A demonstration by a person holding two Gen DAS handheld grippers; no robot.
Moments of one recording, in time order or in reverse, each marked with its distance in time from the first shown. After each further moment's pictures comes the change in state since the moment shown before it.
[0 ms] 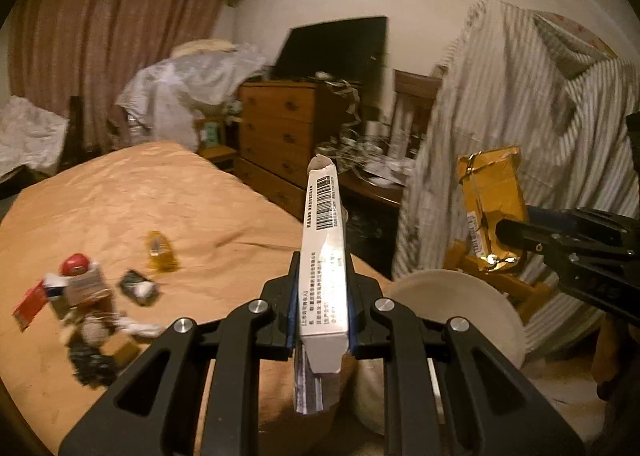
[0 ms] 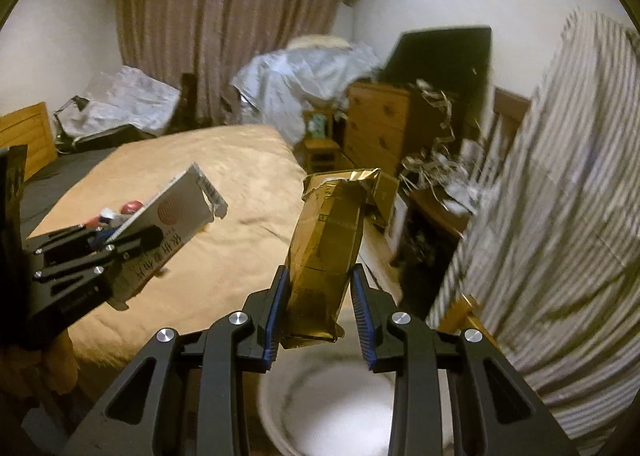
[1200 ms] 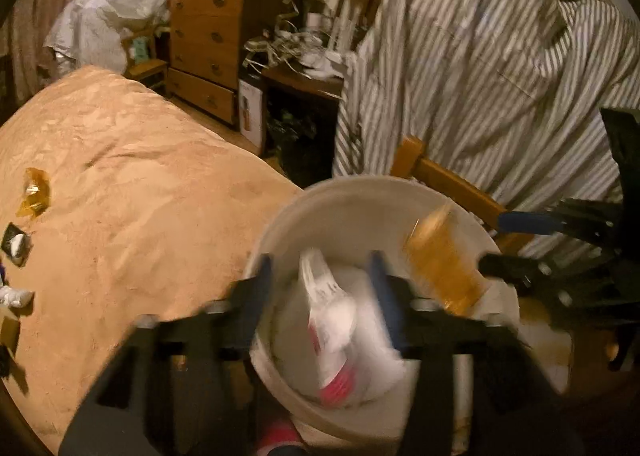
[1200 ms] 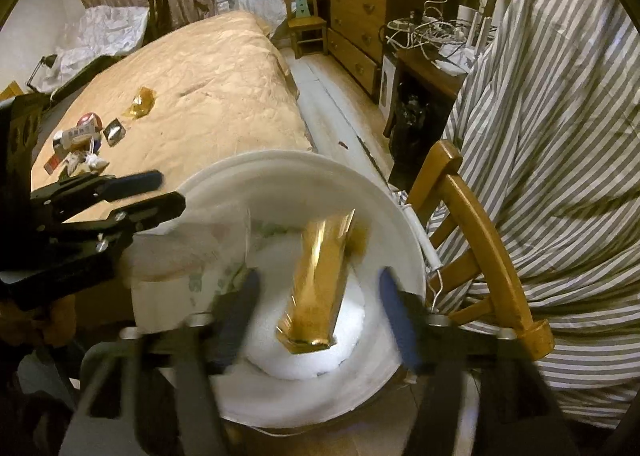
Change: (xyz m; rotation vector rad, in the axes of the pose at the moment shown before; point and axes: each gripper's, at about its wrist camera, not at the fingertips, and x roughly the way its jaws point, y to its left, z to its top) left arm 0.132 -0.078 -0.047 0.024 0.344 -0.162; right arm 0.111 -0.087 -0.089 0.081 0.436 0.041
